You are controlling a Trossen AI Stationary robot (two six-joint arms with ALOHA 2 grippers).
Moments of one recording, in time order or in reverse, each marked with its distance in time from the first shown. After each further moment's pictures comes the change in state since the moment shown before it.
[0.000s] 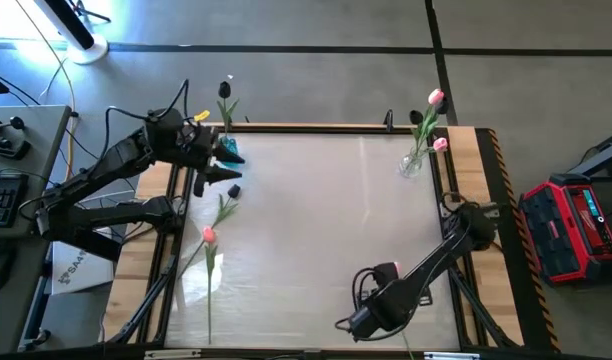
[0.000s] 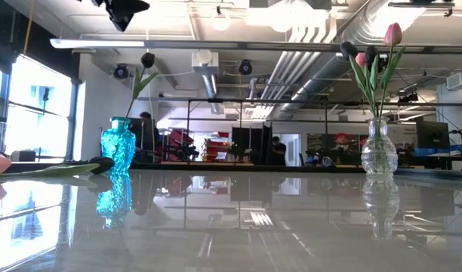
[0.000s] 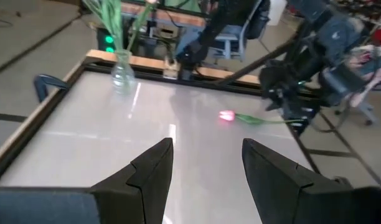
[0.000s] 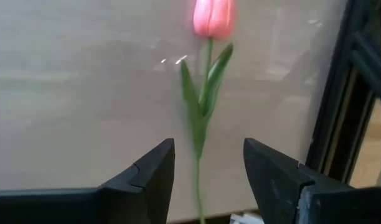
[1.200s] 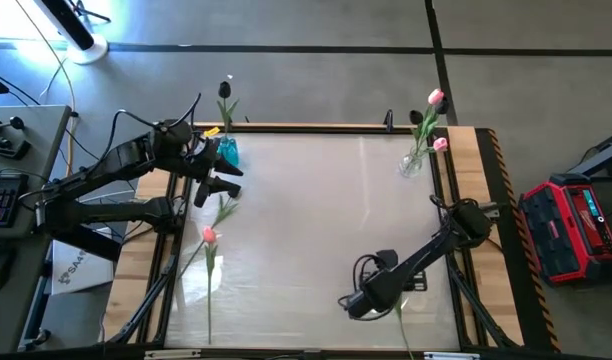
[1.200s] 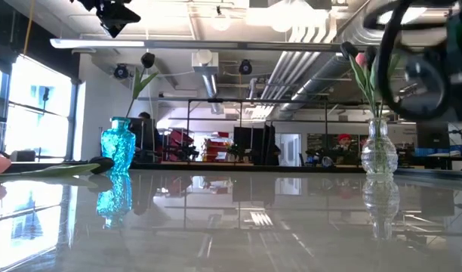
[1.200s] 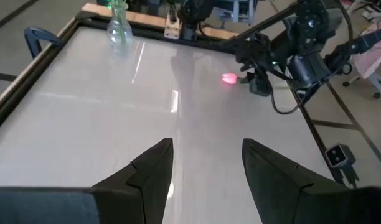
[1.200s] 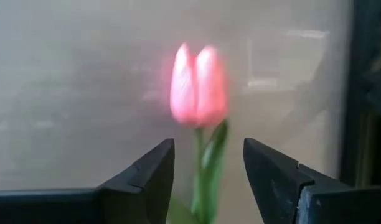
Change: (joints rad) left arm -0.129 -0.002 0.000 -0.150 -0.149 0.001; right arm -0.073 -0.003 -0.324 0.168 0.038 0.039
